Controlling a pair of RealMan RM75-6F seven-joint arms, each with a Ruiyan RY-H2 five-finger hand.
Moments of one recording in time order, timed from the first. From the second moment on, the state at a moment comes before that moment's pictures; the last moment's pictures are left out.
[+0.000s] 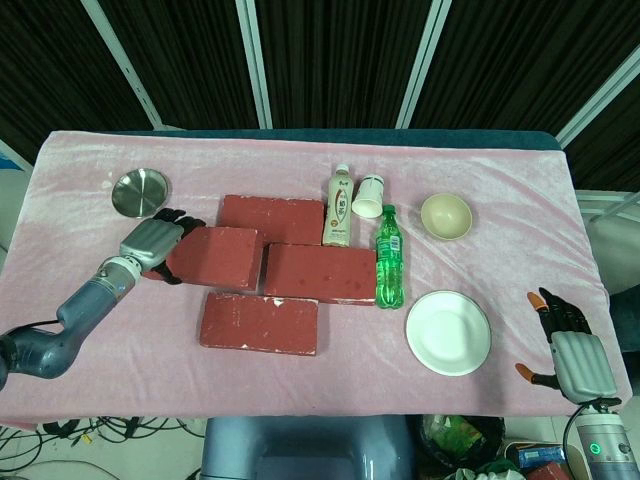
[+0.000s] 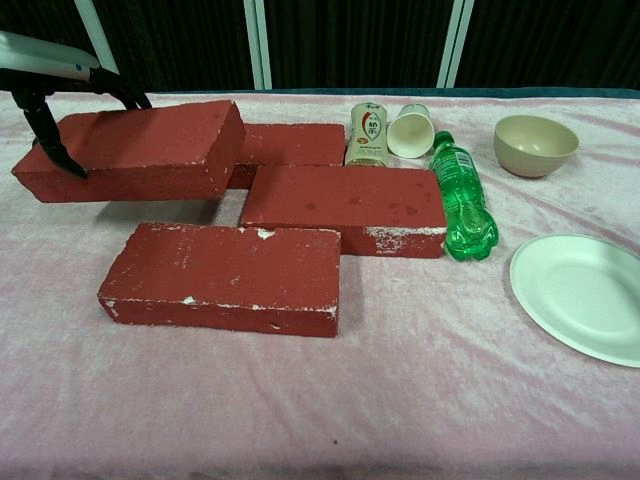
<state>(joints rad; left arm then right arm) -0.92 -1.15 -0.08 -1.47 0.96 0.56 0.17 0.10 -1.11 0.05 -1.71 -1.44 1.39 -0.07</state>
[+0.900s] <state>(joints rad) -0.97 -1.23 -0.01 -1.40 0.83 0.57 0.27 0.11 -1.11 0.05 -1.71 -1.43 1.38 -0.07</state>
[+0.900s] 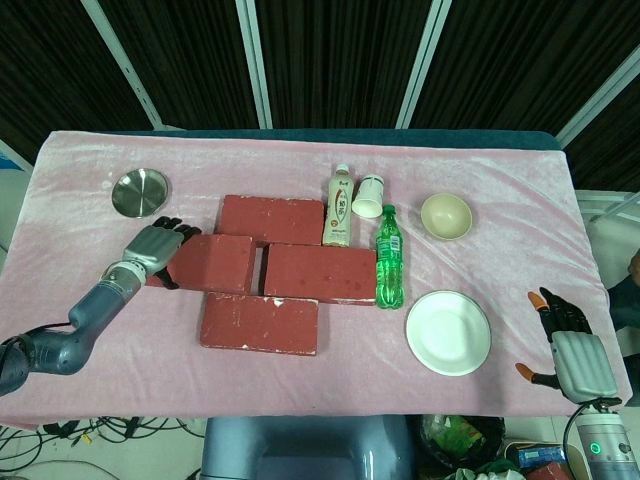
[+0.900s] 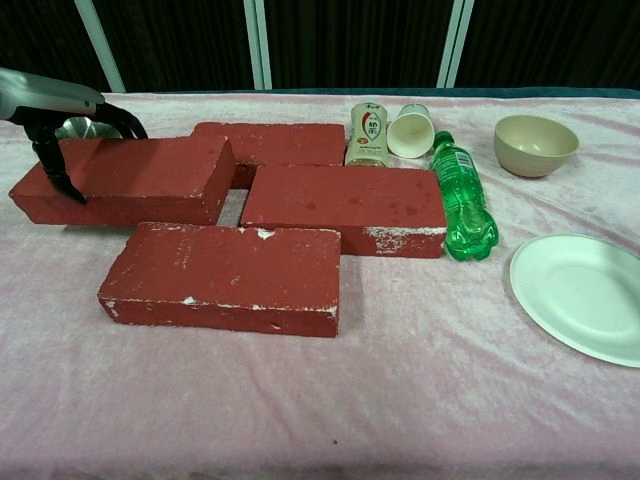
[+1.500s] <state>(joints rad) -1.03 -1.28 0.02 -1.42 0.69 0.60 0.37 0.11 -1.11 0.05 -1.71 -1.43 1.38 -0.07</state>
